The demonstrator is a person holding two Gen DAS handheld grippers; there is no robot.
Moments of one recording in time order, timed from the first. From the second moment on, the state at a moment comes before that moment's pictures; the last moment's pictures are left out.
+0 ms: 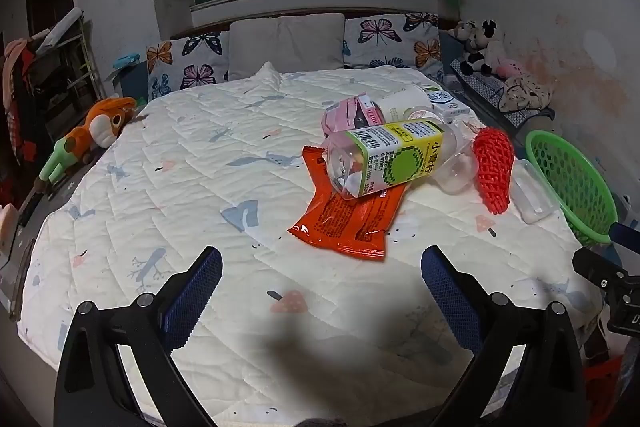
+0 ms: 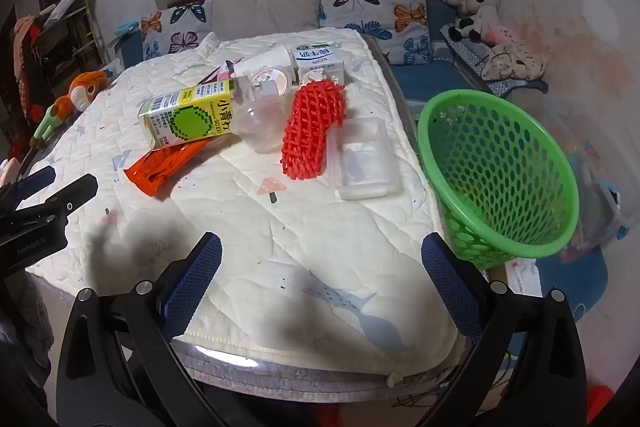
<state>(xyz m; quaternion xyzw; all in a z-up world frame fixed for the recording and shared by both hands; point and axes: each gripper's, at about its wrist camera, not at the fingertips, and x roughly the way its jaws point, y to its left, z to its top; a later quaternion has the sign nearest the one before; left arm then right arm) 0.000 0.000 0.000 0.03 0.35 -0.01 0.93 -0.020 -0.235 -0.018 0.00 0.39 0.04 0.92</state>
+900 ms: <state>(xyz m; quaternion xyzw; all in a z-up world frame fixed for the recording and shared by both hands) 0.000 0.002 0.003 0.03 0.35 -0.01 0.94 -0.017 -0.232 -0.020 0.00 0.38 0.04 0.92</state>
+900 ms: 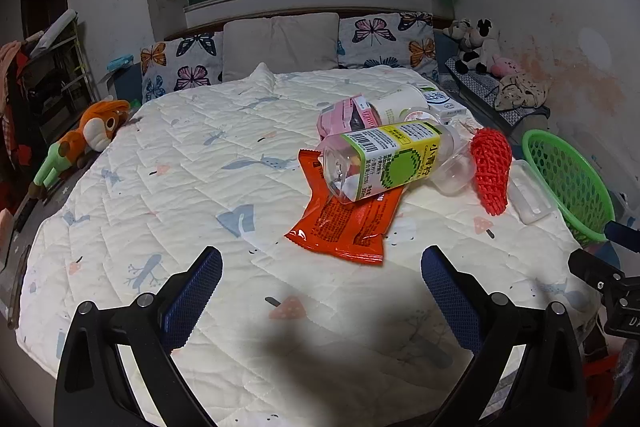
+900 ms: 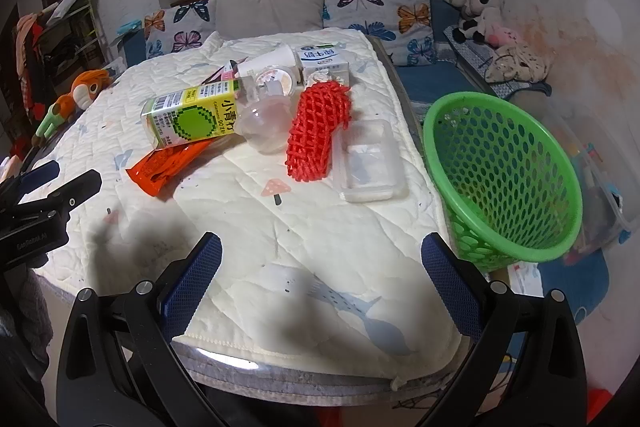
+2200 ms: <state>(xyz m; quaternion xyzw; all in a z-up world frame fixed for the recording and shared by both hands) 0.032 0.003 0.000 0.04 0.36 -0.02 0.93 0.004 -0.225 -0.020 0.00 0.40 0.06 0.92</state>
